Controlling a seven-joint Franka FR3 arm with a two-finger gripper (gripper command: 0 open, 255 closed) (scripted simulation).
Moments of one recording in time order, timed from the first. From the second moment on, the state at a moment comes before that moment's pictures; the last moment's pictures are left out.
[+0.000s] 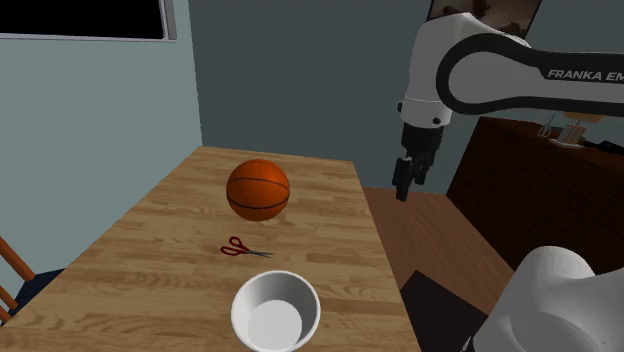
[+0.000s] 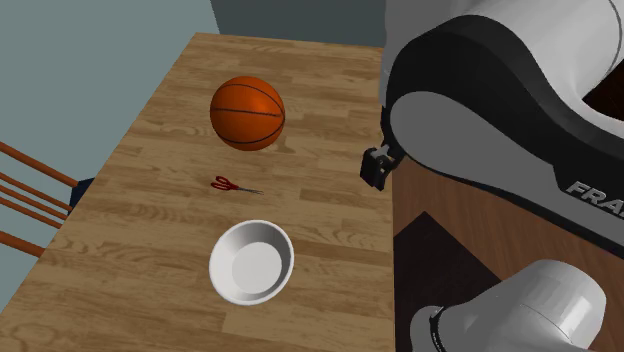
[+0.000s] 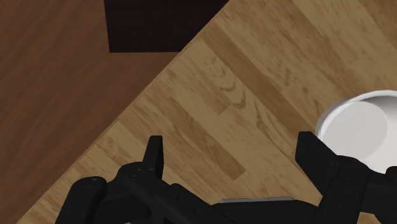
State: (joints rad) arm -0.01 -0.77 0.05 -2.41 -0.07 1.55 0.03
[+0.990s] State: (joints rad) arm 0.06 -0.37 0.03 -2.39 -0.06 1.99 -0.15
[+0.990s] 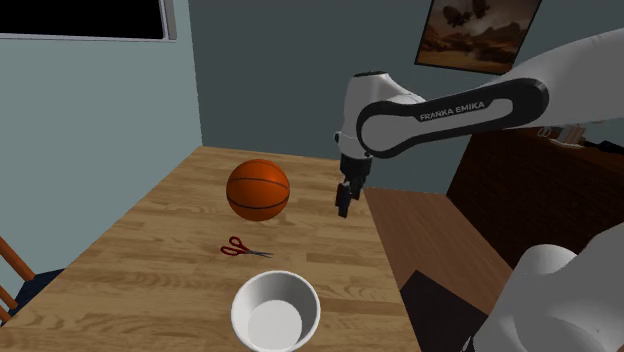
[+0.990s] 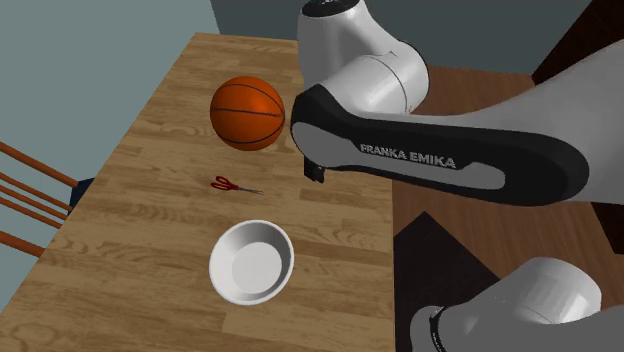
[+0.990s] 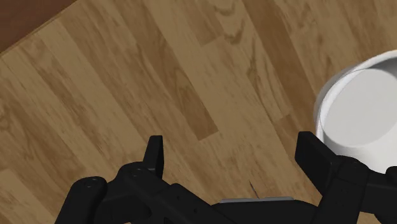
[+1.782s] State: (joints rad) arm 0.11 0.05 0.05 -2.20 -0.03 2.27 -0.32
